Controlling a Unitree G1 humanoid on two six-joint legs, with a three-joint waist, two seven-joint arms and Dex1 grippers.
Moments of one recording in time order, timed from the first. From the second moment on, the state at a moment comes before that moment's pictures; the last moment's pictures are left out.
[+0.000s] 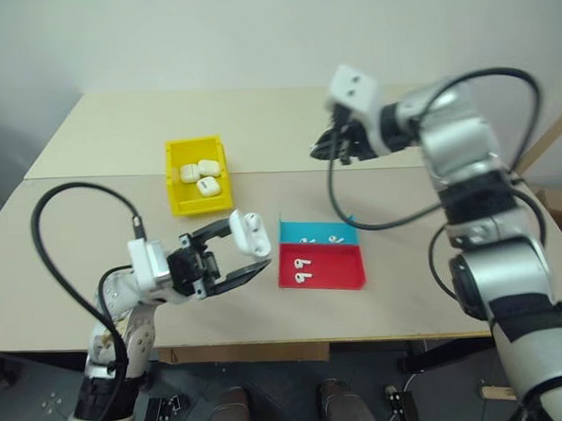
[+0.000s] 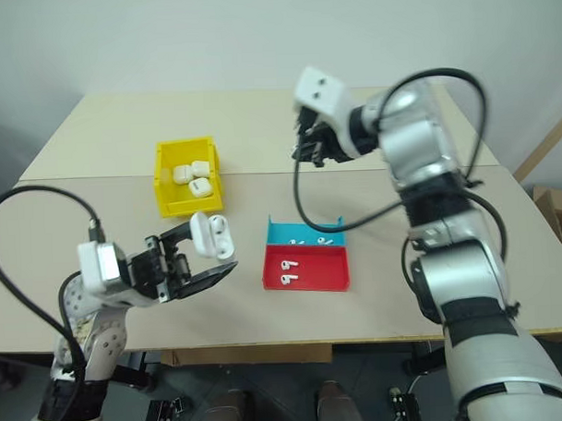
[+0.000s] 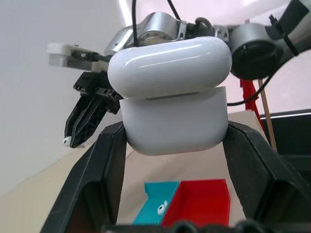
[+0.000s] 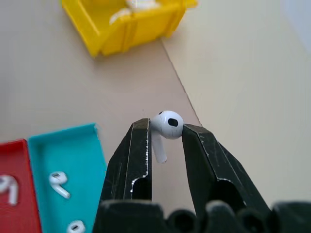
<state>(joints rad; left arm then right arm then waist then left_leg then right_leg) -0.23 0.44 0.04 -0.24 -0.62 -0.18 -1.12 -1.19 -0.52 0.12 0.24 -0.09 0.74 1.20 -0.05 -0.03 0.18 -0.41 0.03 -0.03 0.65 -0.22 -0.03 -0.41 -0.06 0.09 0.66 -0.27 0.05</state>
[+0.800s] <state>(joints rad) -0.37 0.38 -0.05 -0.25 -0.67 -0.03 -1.16 -0.67 -0.30 -0.57 -0.76 0.95 1.29 0.84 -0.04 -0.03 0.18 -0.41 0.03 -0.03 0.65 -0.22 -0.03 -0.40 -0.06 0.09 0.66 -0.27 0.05</state>
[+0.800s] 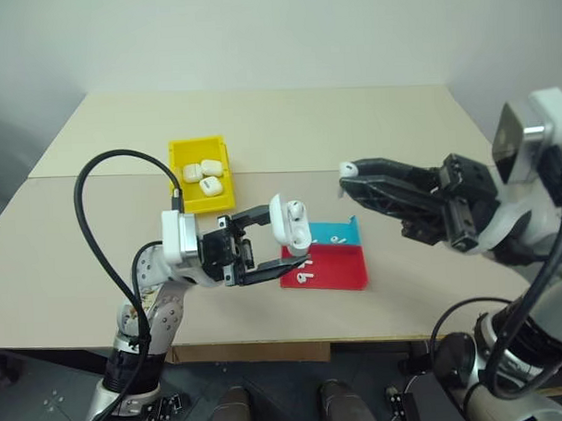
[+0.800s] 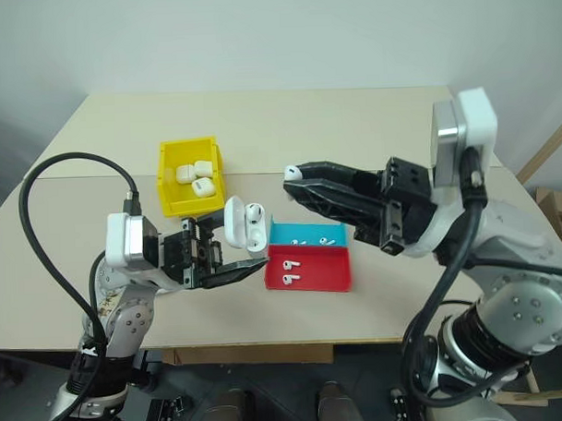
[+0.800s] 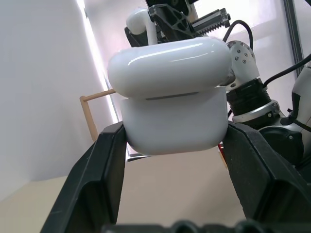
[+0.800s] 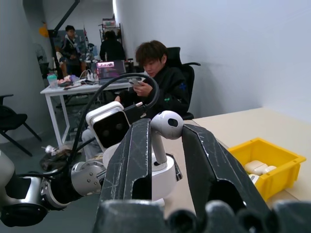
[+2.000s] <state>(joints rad) -0.42 0.36 -0.06 -0.23 -0.67 0.00 -1.19 -0.50 -0.55 -0.18 -0.68 1.08 0.79 0.78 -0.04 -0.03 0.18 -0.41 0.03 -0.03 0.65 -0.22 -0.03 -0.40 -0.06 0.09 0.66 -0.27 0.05</state>
